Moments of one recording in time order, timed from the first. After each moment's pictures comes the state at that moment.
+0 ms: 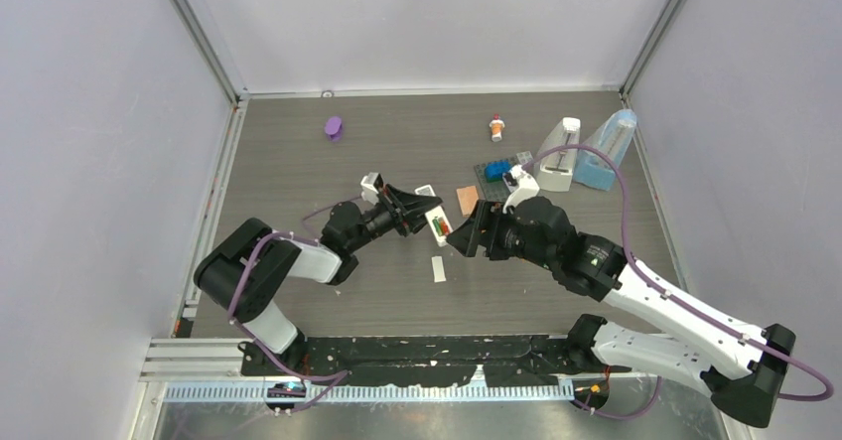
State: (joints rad) left arm -0.62 1.63 0.44 1.25 0.38 -1.83; right arm 0.89 0.88 0.84 -0.47 0.08 0.78
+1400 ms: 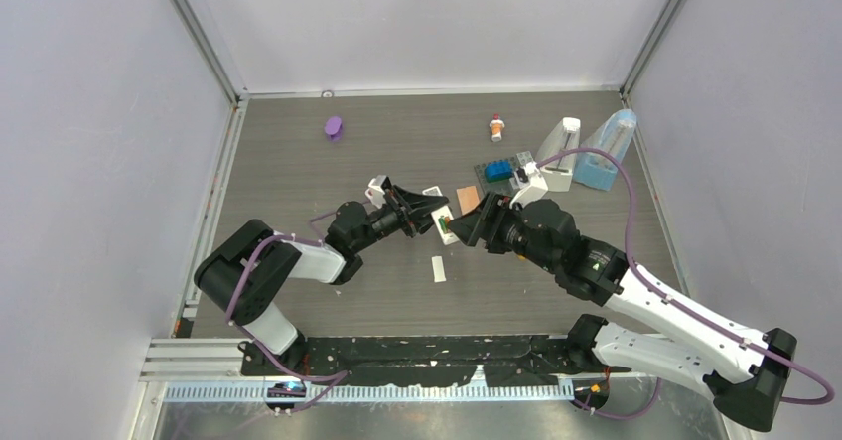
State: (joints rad) left arm -0.67 1.62 0.47 1.24 0.36 -1.97; right arm 0.89 0.83 0.77 -0.31 0.16 0.89
